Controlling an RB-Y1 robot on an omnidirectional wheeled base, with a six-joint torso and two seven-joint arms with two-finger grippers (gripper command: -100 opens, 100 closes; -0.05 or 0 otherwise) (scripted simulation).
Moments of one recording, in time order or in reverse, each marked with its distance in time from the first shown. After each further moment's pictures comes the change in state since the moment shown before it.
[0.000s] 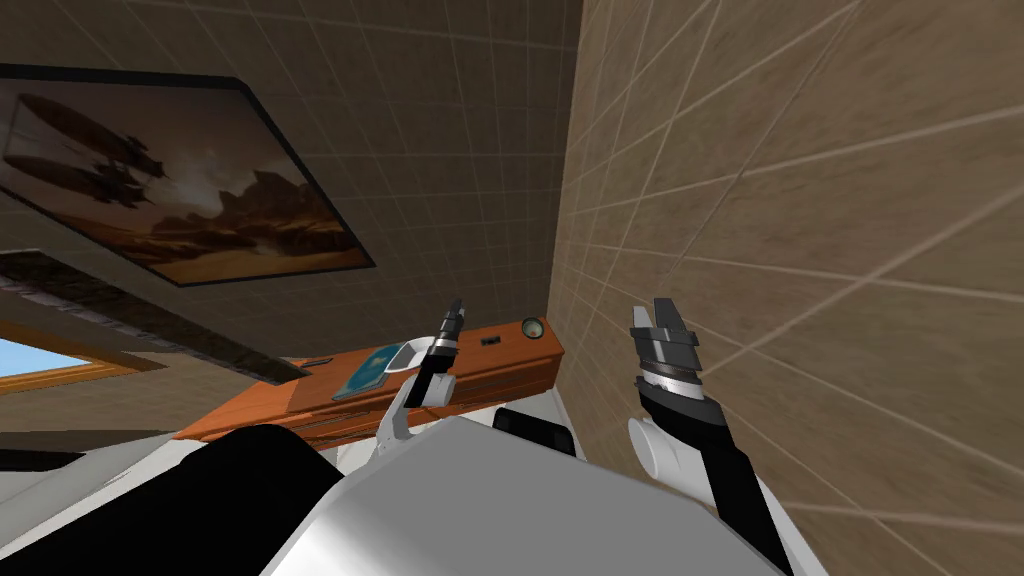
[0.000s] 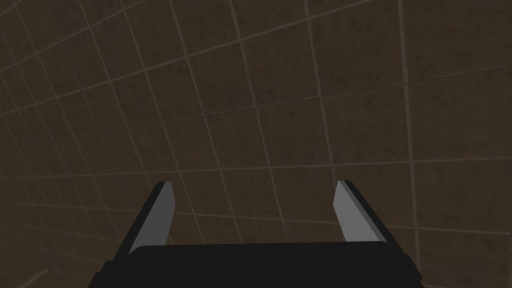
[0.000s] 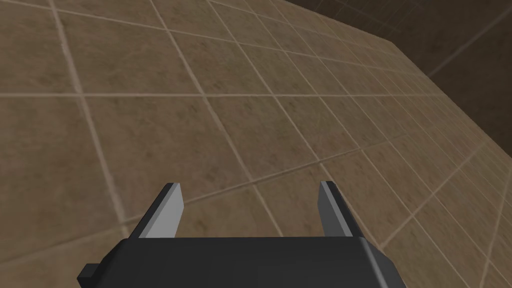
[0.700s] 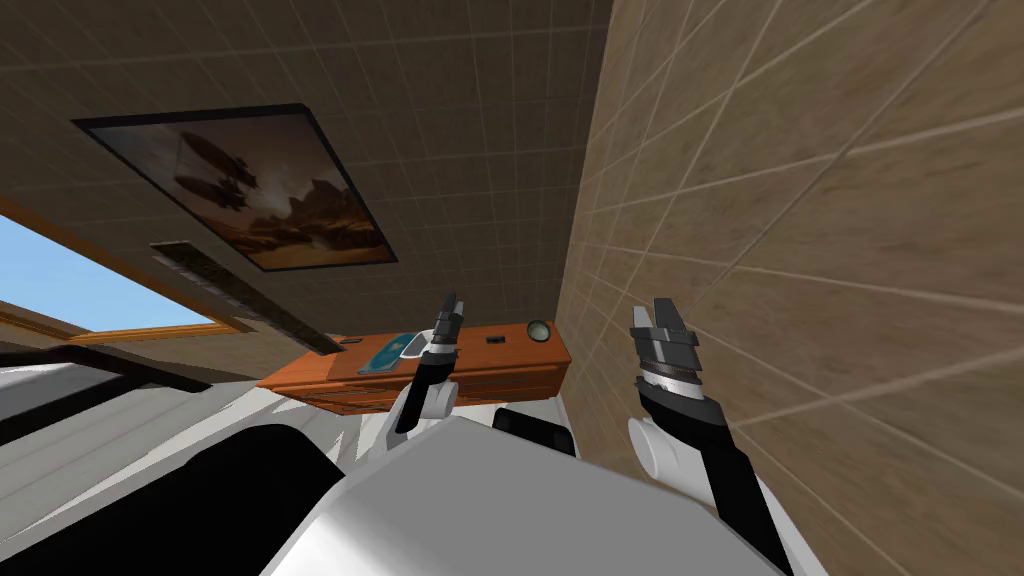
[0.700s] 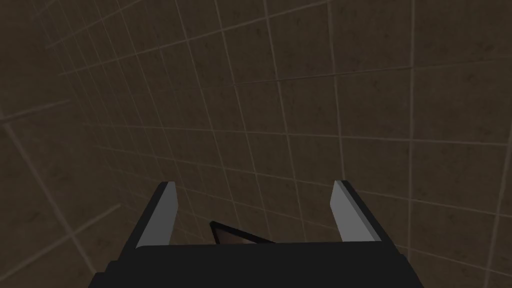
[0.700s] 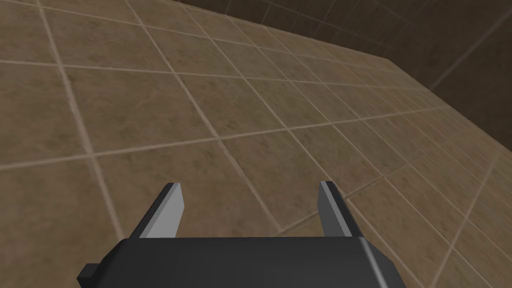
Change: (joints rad) left arm 0.082 -0.066 -0.081 -0.139 -0.015 -0.157 -0.023; right arm 0.000 0.000 0.000 0.000 0.000 0.000 0.000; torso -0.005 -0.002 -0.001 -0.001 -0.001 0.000
